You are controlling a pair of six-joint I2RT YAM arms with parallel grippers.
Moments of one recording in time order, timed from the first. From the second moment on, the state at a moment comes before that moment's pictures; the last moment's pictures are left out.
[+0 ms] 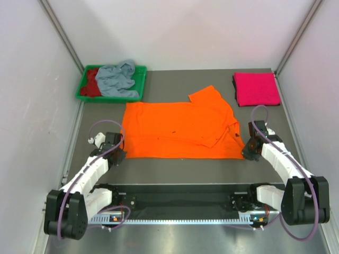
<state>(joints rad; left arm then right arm) -0.15 1.01 0.43 -0.47 -0.27 -0.98 0.06 1.12 0.59 -0.69 0.19 0.69</state>
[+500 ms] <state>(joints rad) -0.16 0.88 0.42 -0.61 -0.30 -1.02 0.05 1.09 0.60 -0.83 0.17 0.78</state>
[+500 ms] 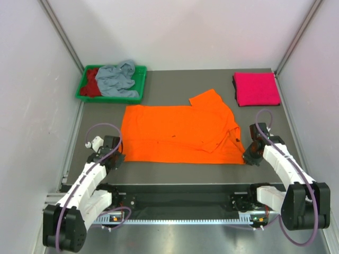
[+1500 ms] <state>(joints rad) -0.18 1.13 0.88 -0.49 0.05 -0.69 0.18 0.97 0.67 -0.70 -0.09 0.96</state>
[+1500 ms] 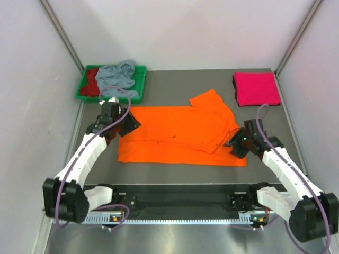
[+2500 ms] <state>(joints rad) -0.09 1.31 0.80 -0.55 -0.13 -0.82 0.44 1.32 0.64 -0.43 -0.07 1.27</state>
